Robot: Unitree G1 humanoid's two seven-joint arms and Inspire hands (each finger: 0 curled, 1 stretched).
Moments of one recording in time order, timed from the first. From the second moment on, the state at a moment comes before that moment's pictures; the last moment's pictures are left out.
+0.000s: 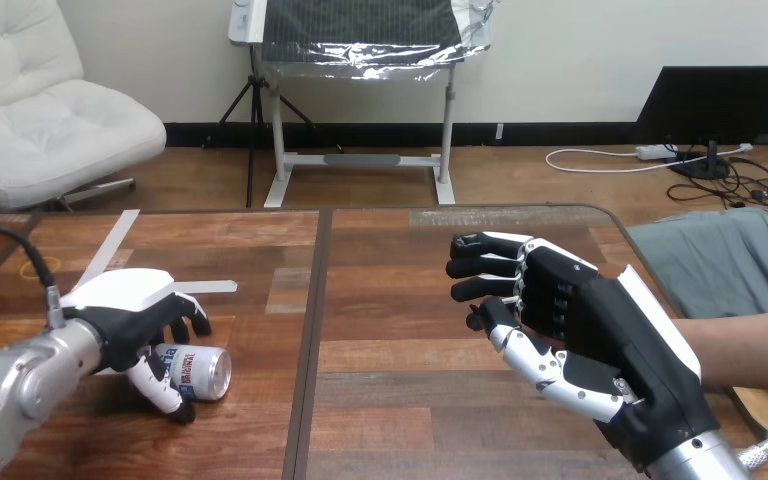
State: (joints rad) left arm -0.56 0.71 -0.45 0.93 0.70 -0.35 -0.13; right arm 0.31 -0.24 0.04 -0.45 0.10 -0.07 0.32
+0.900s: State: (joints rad) left arm -0.59 0.68 -0.45 1.11 0.68 -0.41 0.01; right arm 0.31 -0.24 0.04 -0.46 0.10 -0.05 0.32
